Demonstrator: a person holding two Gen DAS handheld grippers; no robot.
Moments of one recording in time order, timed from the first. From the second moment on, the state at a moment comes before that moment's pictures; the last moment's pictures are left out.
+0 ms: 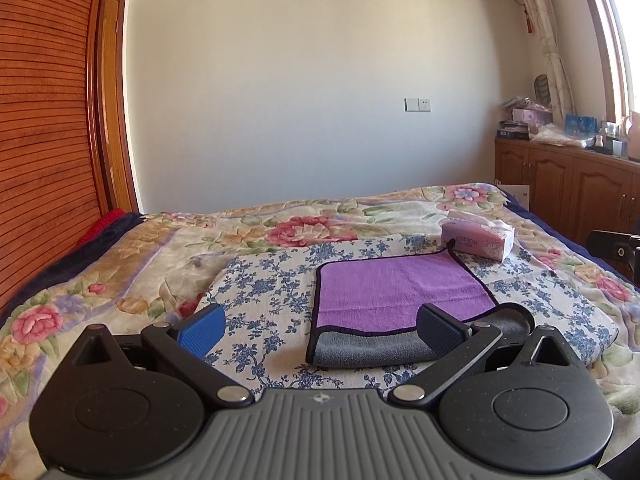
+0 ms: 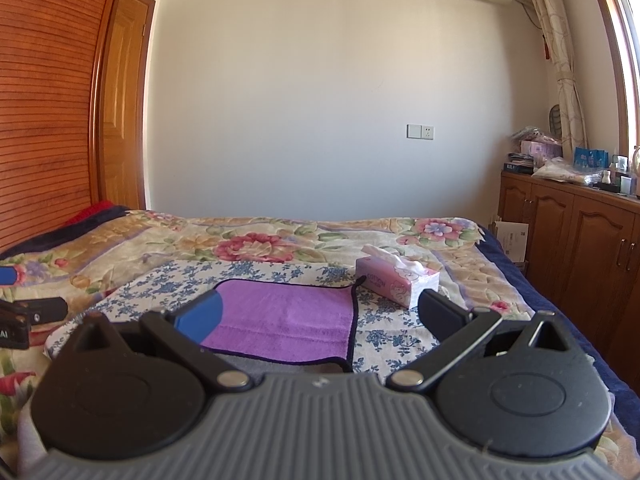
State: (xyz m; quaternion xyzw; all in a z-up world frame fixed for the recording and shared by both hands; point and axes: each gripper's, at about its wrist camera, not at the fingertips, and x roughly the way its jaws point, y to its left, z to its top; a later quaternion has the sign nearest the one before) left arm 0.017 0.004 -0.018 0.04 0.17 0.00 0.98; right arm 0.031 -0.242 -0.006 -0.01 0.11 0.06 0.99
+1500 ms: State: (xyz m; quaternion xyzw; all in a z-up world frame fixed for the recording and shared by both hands) left arm 0.130 0.017 -0.051 0.04 0.26 -0.05 0.96; right arm 0.124 -0.232 -0.038 -0.04 0.22 0.12 0.97
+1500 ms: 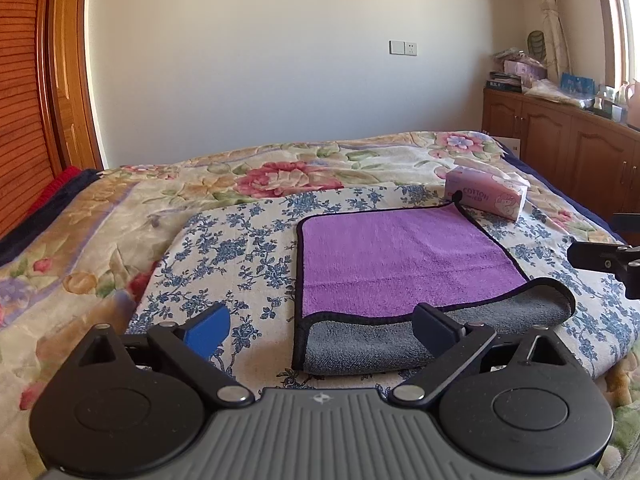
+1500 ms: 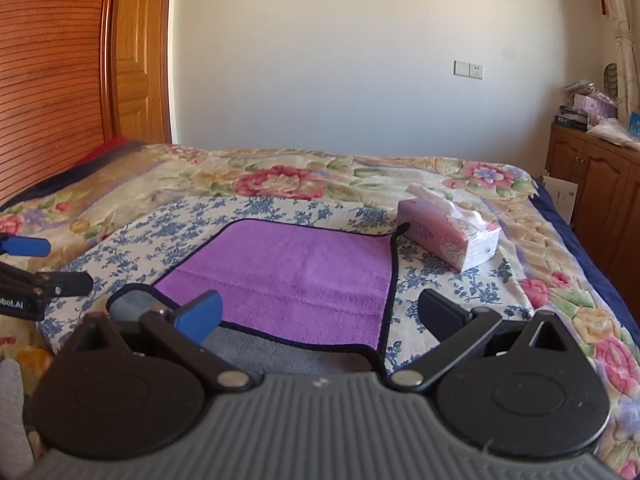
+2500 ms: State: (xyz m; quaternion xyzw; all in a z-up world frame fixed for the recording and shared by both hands) left arm 0.208 0.039 -0.091 0.01 0.32 -0.08 0.95; right arm 0.191 -0.249 -0.076 -0.01 0.33 0.12 0.94
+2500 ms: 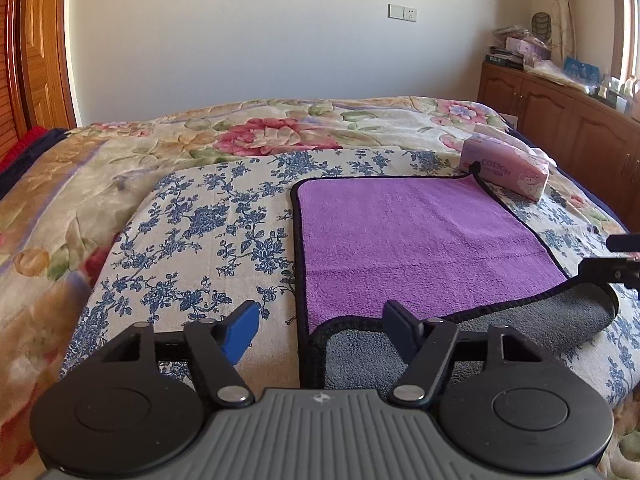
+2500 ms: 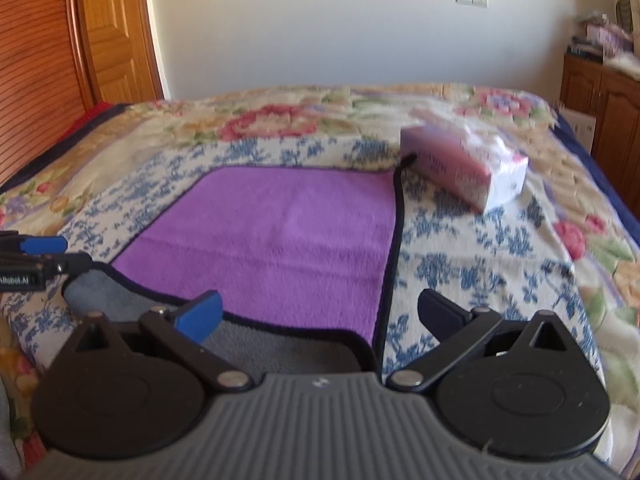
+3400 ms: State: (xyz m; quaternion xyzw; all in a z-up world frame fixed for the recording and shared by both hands) left arm 0.220 0.046 -0.108 -0.03 0.38 -0.10 0.92; right arm 0.206 -0.266 -0.094 0.02 0.41 0.12 0.90
